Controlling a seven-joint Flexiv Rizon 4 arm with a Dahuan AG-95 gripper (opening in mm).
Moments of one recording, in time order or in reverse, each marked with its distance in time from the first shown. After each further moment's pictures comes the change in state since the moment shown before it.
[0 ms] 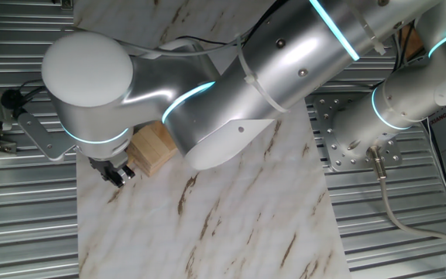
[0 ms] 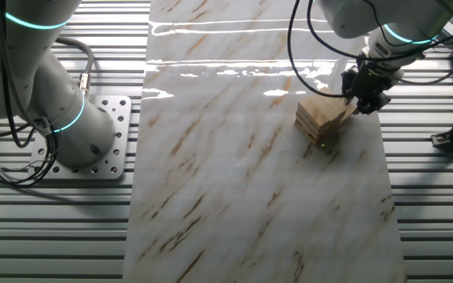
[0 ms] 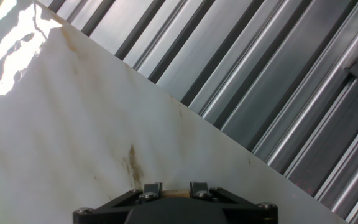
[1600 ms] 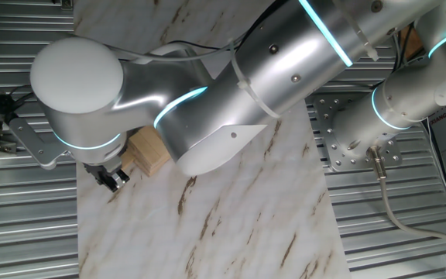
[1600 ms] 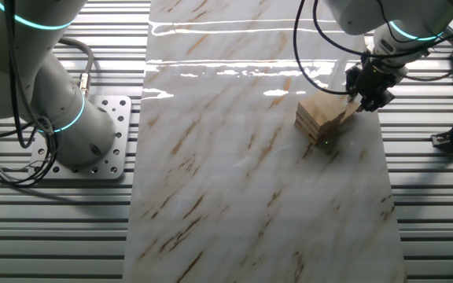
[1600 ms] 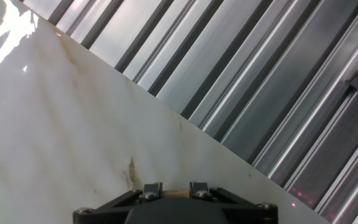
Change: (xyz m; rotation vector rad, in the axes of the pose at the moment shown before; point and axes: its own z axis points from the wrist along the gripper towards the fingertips) arm -0.013 0.000 0.001 -0.003 0.002 0.002
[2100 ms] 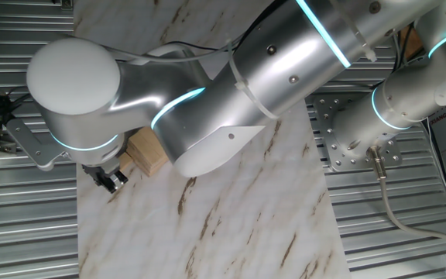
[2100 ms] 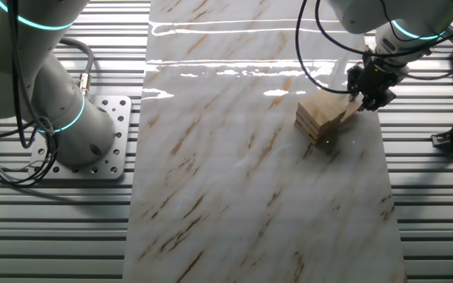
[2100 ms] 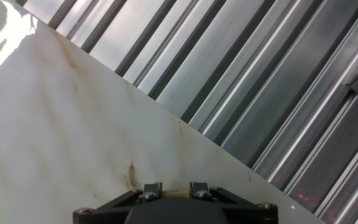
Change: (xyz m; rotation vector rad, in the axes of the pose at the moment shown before) arm -0.006 0.000 -0.001 -0.002 0.002 0.002
